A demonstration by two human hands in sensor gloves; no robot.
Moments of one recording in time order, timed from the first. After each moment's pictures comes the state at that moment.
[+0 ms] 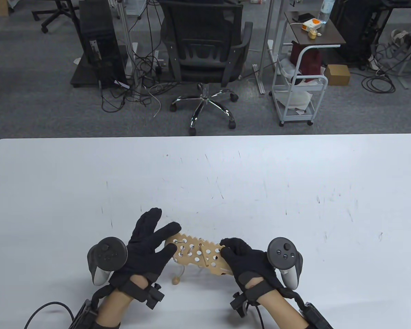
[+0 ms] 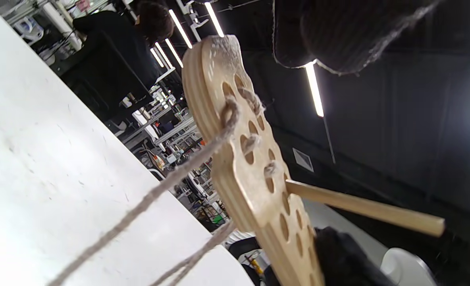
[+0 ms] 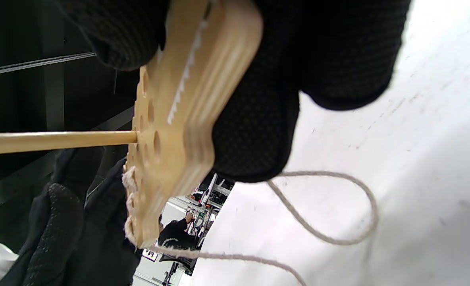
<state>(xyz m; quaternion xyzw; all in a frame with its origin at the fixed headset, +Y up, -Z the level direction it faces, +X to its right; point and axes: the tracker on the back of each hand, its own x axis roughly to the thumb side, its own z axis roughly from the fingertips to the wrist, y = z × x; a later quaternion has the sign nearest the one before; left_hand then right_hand) -0.221 -0.691 -0.293 0.05 -0.22 0.44 0.87 0.105 -0.735 -0.289 0.11 0.03 0.80 0.58</state>
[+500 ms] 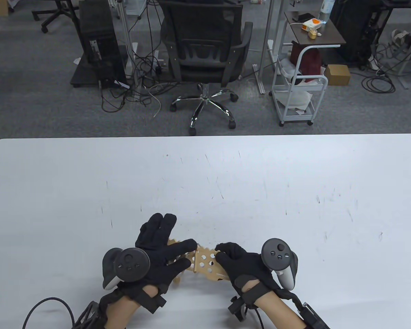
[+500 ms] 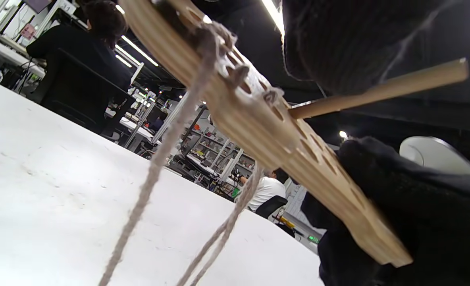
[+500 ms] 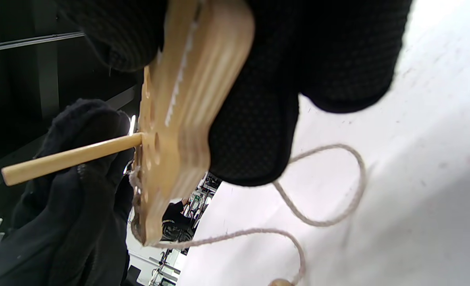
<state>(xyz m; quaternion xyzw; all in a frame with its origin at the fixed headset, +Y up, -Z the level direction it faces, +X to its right) -0.190 -0.690 -0.278 0.06 -0.28 0.29 0.92 0.094 -0.738 -0.286 0.13 0.05 0.81 0.57</state>
